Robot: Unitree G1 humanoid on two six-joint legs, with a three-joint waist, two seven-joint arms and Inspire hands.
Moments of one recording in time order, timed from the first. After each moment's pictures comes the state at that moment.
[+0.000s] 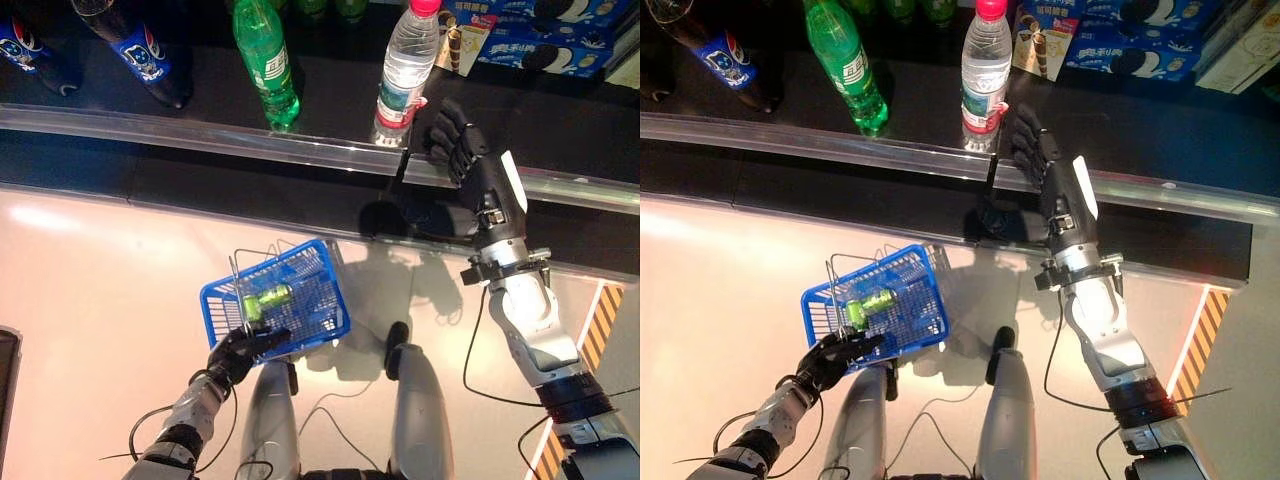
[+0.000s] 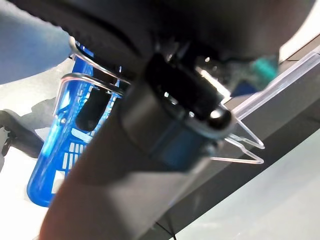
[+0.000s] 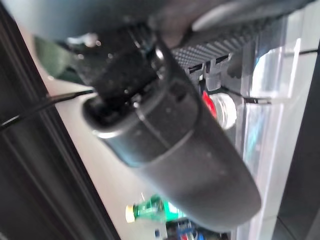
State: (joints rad) left arm -0.28 0.32 -0.15 1.05 -0.84 -0.10 -0.34; right arm -0.39 -0.62 0.20 0.09 0.36 -0.33 -0.14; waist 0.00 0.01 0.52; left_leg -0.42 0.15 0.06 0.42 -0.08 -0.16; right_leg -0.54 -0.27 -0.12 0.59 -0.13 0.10
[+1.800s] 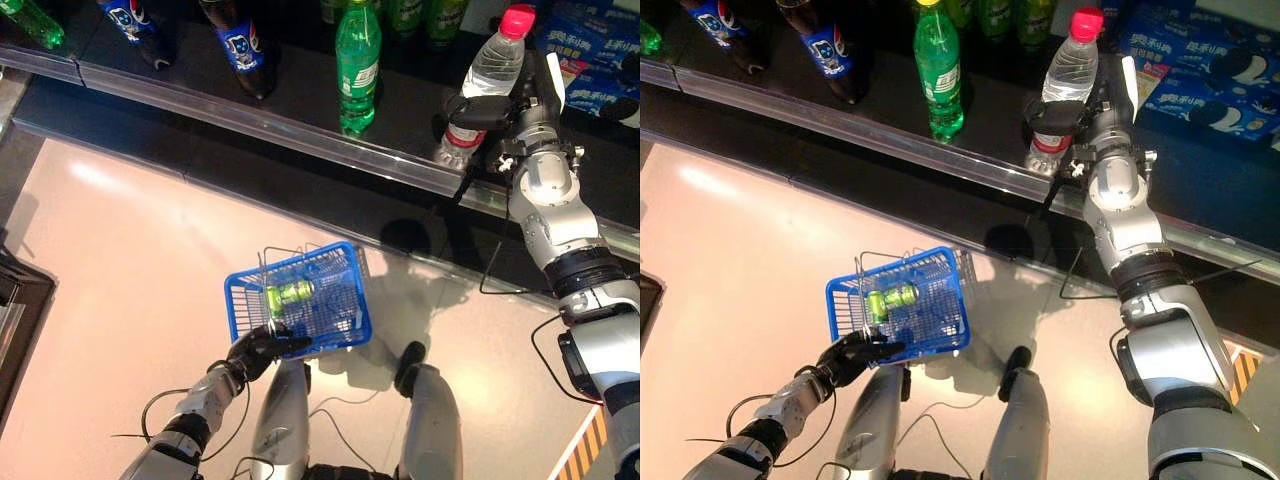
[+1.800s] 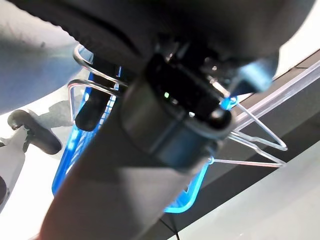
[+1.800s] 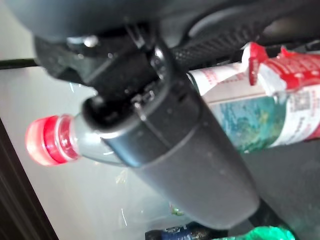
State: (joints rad) left arm -0.32 0.33 -0.30 1.00 -0.80 -0.01 -0.33; right arm -1.06 -0.68 0.37 0.72 0.55 -0.14 -0.20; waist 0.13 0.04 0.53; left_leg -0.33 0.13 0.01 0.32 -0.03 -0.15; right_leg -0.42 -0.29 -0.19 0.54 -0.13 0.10
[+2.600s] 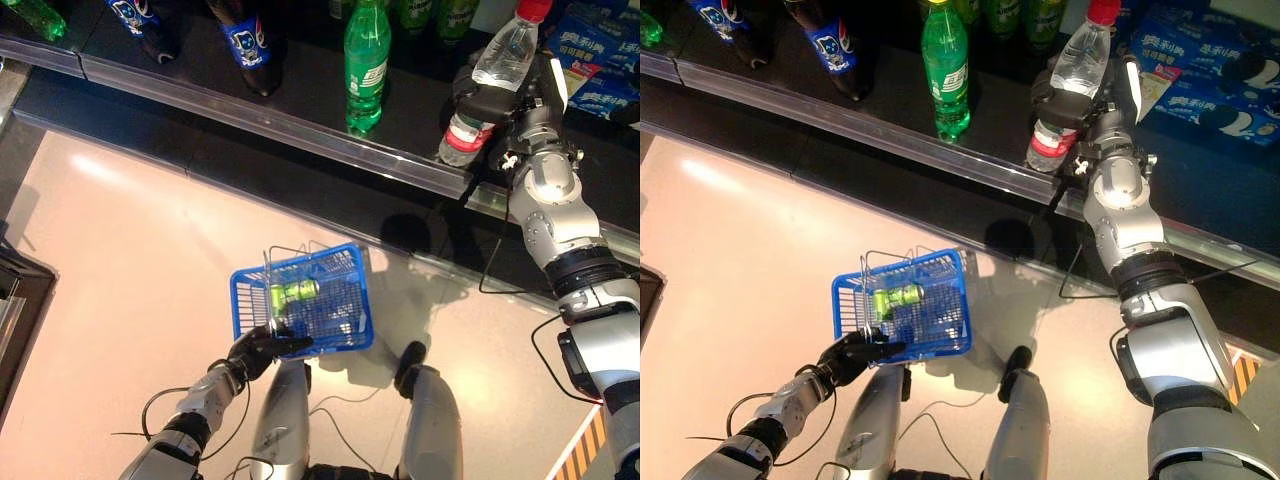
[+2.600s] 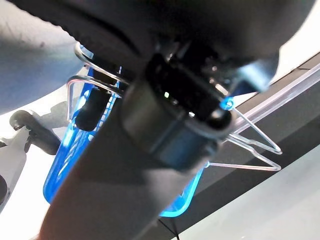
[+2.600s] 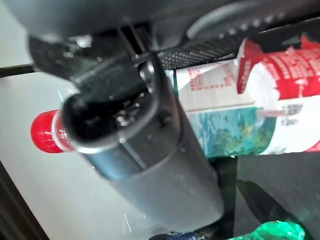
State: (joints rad) left arm -0.32 0.34 -0.30 1.00 -0.80 -0.02 -0.33; right arm -1.06 -0.68 0.37 0.73 0.60 -0.15 -0.20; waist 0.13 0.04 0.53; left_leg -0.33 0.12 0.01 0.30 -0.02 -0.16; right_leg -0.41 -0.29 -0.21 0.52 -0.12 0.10
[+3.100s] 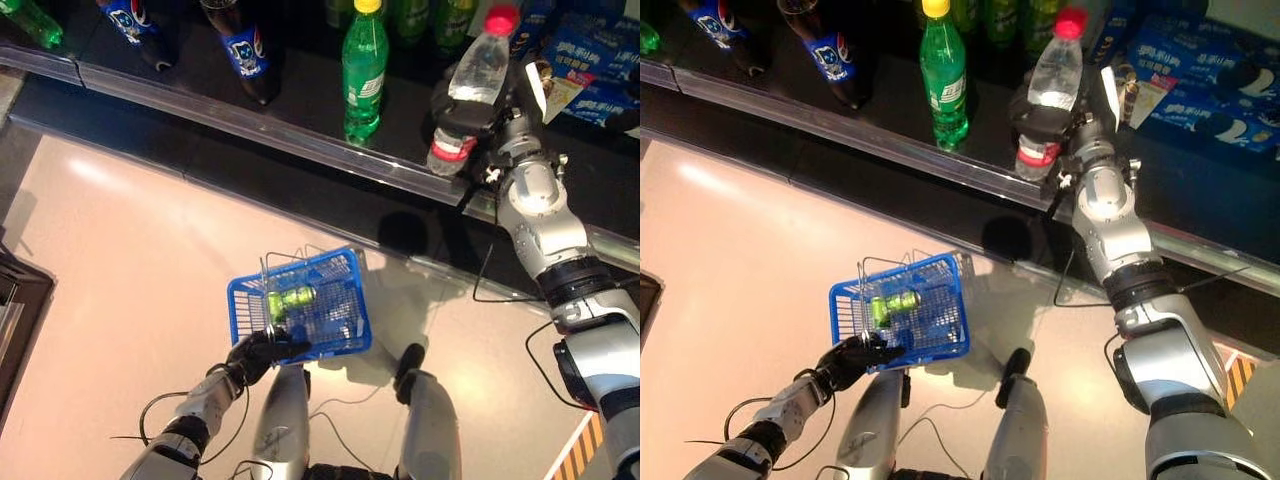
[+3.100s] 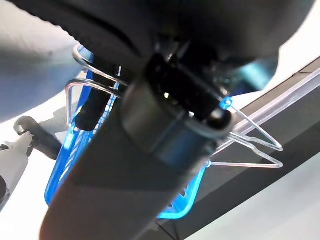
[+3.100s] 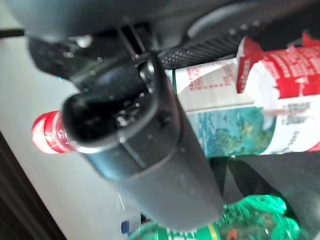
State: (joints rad) left arm -0.29 0.33 -0.29 1.02 -0.79 -0.01 -0.32; right arm -0.96 -0.66 0.38 0.59 0.51 -0.13 -0.17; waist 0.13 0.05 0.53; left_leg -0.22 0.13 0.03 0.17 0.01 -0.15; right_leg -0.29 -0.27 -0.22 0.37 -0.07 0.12
